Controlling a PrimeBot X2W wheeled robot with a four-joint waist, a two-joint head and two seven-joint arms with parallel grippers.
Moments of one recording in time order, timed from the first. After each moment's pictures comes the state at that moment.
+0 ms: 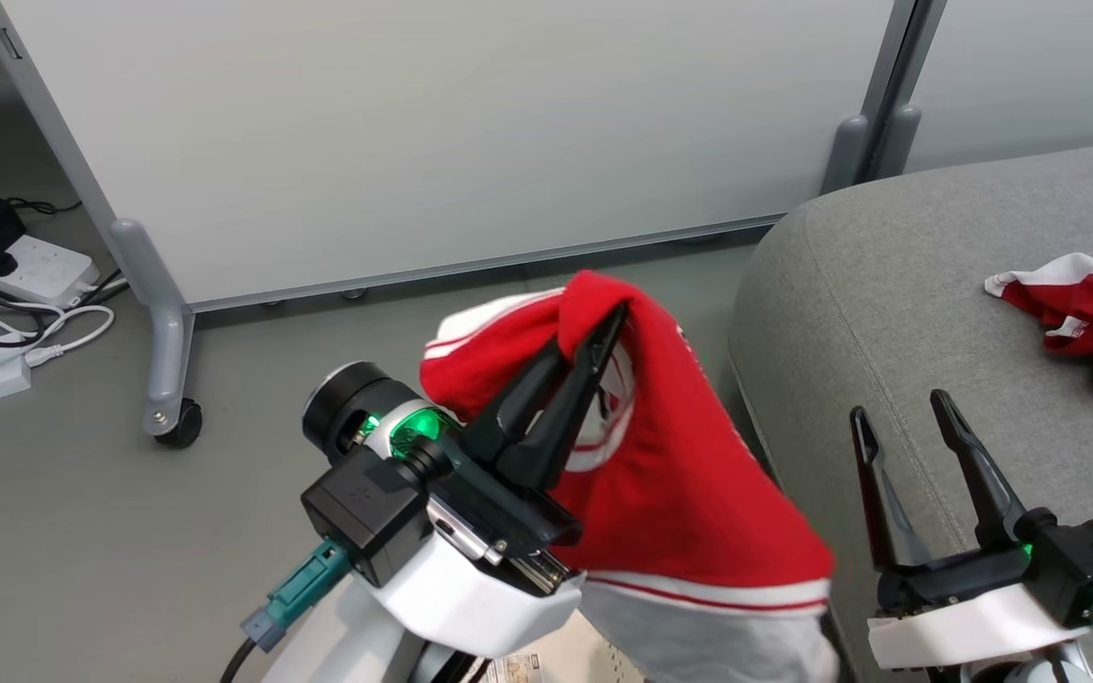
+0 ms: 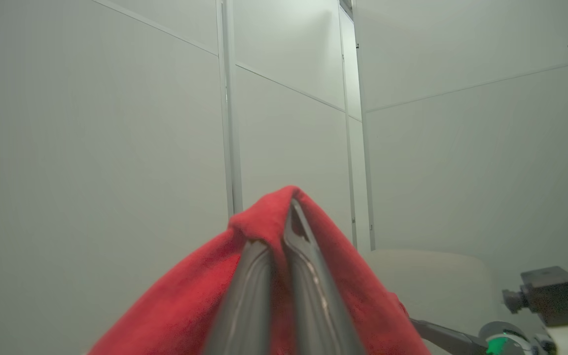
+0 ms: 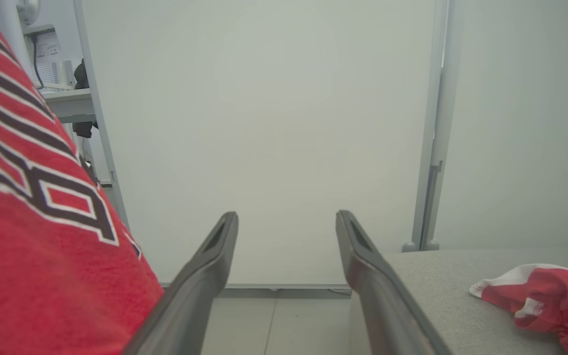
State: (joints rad) left arm -0.29 0.05 -0.51 -0.13 -0.31 -0.11 -0.26; right arm -0.02 -0.06 0.10 0.01 0.15 0.13 -0.26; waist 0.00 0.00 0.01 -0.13
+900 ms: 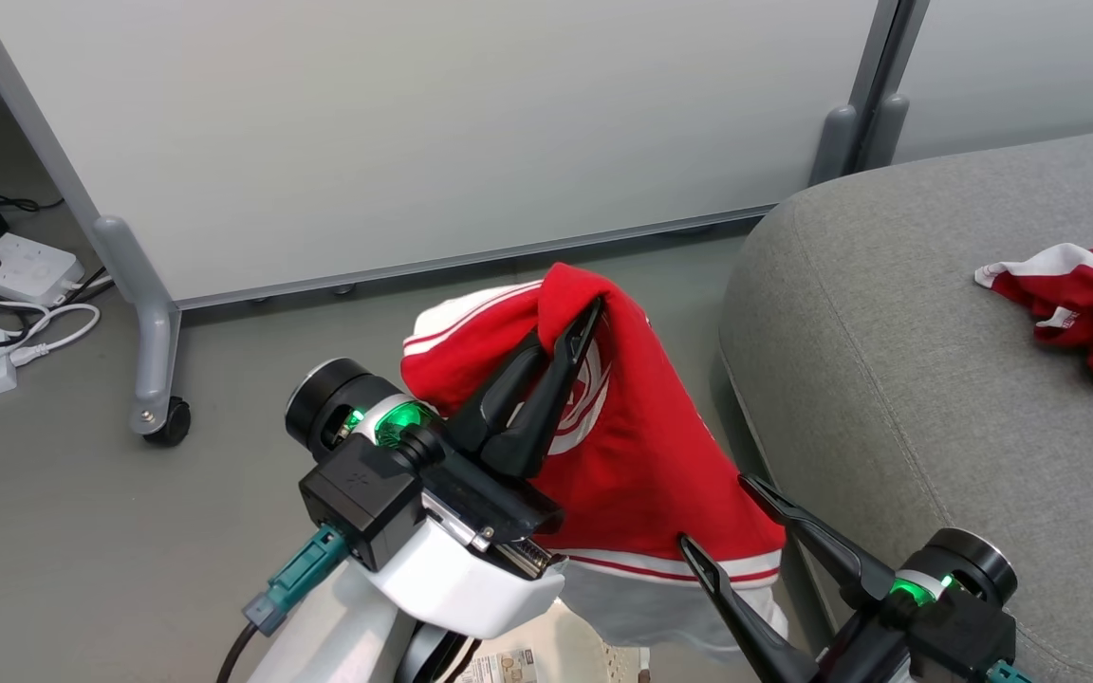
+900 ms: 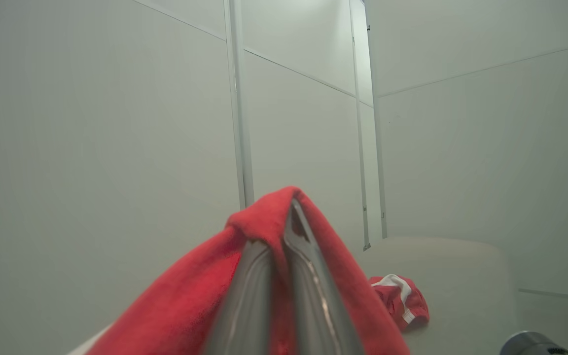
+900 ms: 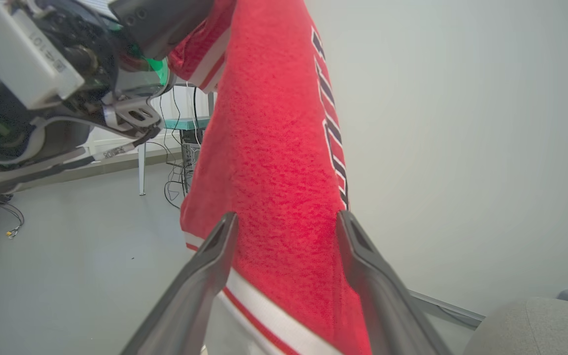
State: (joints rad) left arm -0.30 0.05 -0.47 -0.08 -0.27 -0.12 -0.26; right arm -0.06 -0.35 0.56 -0.14 0.30 0.13 -0.26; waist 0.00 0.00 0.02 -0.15
